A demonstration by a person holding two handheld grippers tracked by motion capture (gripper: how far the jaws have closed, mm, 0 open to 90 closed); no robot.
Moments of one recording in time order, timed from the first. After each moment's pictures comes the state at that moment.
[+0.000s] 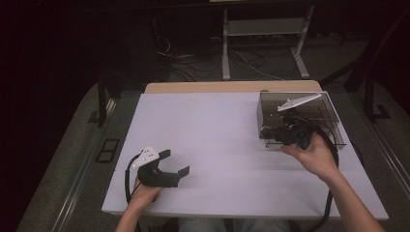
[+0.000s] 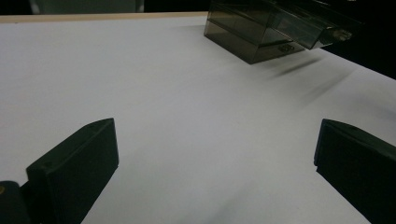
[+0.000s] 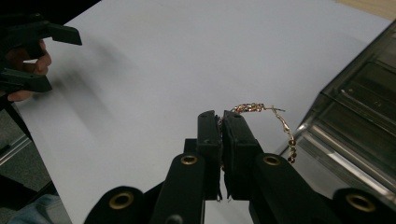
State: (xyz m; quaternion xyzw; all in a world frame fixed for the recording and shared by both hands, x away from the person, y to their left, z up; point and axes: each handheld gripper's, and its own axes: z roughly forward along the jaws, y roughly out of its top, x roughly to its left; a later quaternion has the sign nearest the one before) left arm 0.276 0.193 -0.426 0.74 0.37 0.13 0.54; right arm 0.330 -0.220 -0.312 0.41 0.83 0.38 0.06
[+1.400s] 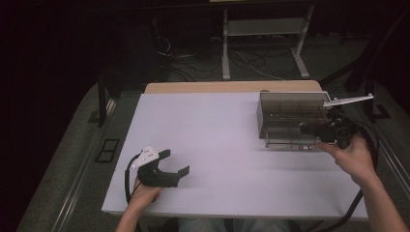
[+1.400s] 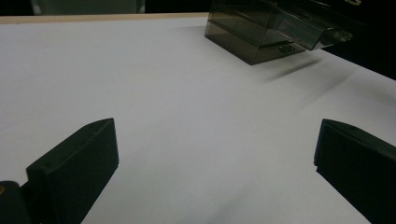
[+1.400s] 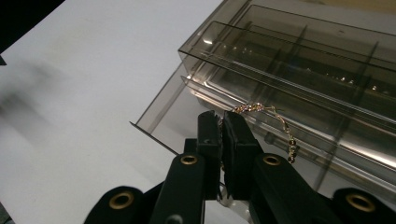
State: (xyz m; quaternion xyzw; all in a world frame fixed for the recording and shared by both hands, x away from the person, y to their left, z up) left arm 0.276 0.193 -0.426 0.74 0.37 0.14 0.54; right arm 0.331 -0.319 -0.323 0.50 0.77 0.38 0.09
